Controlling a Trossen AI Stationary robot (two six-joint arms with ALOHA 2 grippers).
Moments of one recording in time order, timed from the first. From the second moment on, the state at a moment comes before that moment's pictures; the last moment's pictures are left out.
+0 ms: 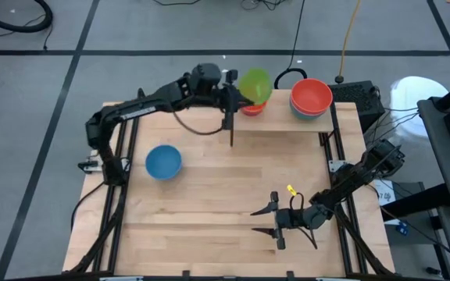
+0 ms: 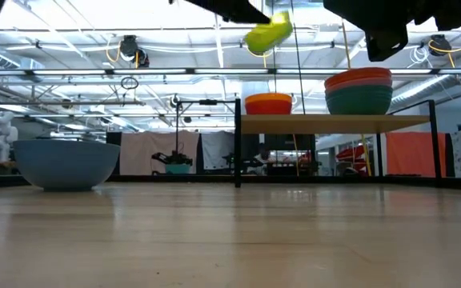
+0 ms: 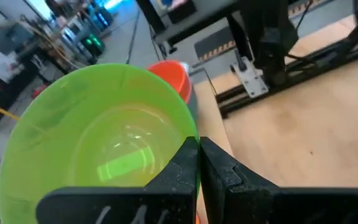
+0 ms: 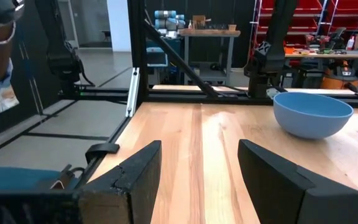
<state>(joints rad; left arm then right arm) 0.37 1.78 1.79 -0.36 0.26 0.63 0.69 1.61 0.50 1.05 0.61 0.09</state>
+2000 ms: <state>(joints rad) 0.43 1.95 1.87 -0.55 0.18 0.45 0.69 1.61 0.50 1.02 0.60 0.10</state>
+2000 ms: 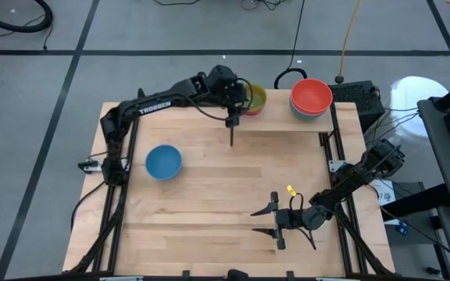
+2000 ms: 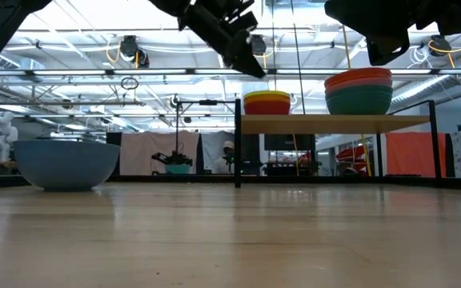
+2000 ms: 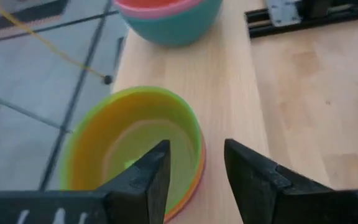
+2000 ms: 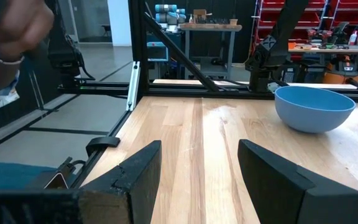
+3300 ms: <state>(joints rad) 0.04 1.19 0.89 -0.69 -0.11 -0.04 0.68 1.61 0.50 1.00 0.61 0.15</state>
